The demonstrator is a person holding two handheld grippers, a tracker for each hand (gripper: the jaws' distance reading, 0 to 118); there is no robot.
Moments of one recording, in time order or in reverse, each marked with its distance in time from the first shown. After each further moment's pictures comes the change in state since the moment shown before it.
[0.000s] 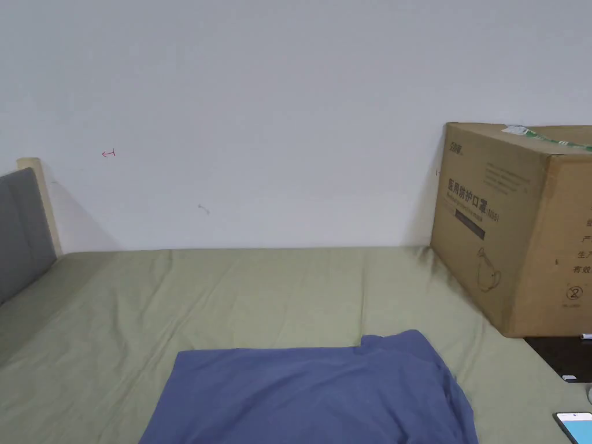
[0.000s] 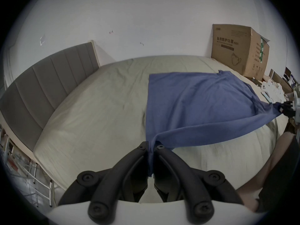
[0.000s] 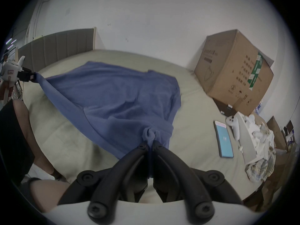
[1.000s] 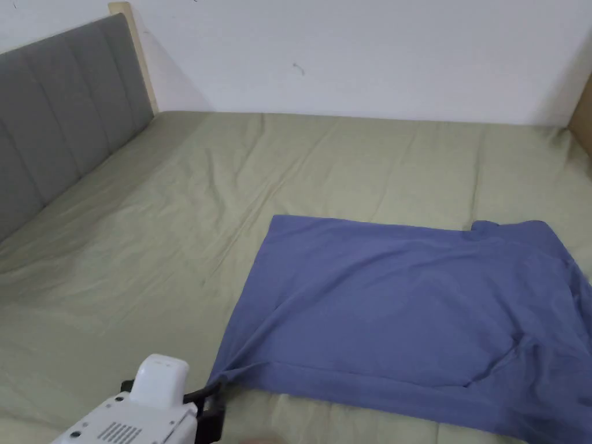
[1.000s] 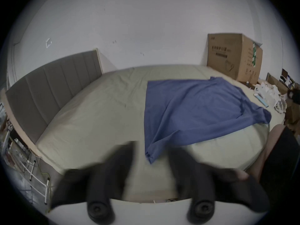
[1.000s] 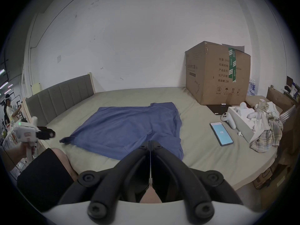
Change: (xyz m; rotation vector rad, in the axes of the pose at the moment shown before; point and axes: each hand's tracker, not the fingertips) left arm 0.013 -0.037 0.025 0.058 -0.010 0.005; right arm -0.056 0.040 0.151 0.306 0.052 -0.318
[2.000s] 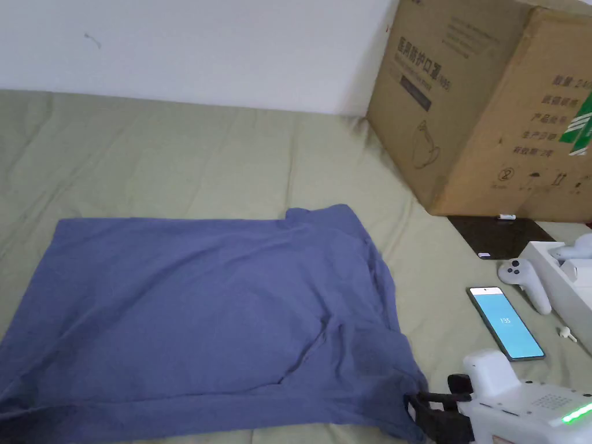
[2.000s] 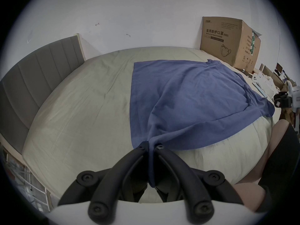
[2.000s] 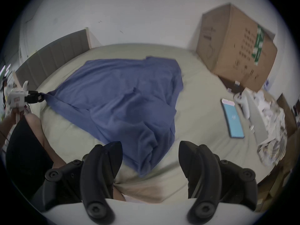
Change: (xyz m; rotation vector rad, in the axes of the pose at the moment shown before) left arm 0.000 0.021 -0.047 -0.097 -0.107 -0.022; right arm 0.103 -0.034 -0.141 -0.491 0.027 0.109
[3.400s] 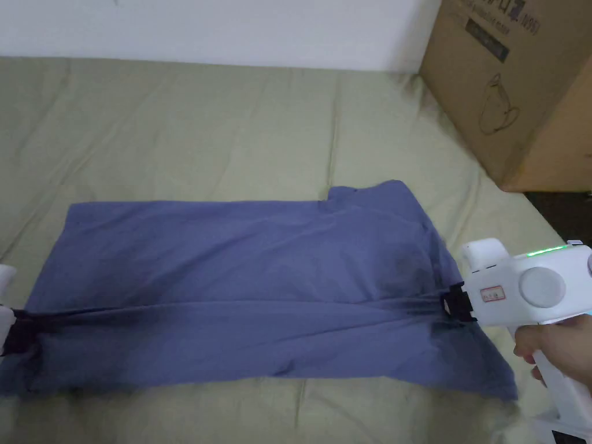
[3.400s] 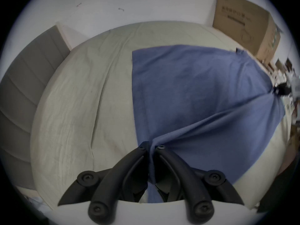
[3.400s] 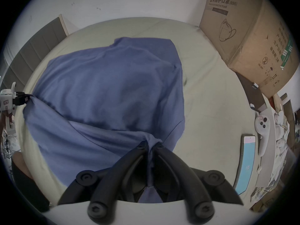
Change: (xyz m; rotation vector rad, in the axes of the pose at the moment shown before) left arm -0.034 0.134 -0.171 -0.289 0.046 -0.130; right arm 0.043 0.148 -0.165 -0.201 -0.108 0.000
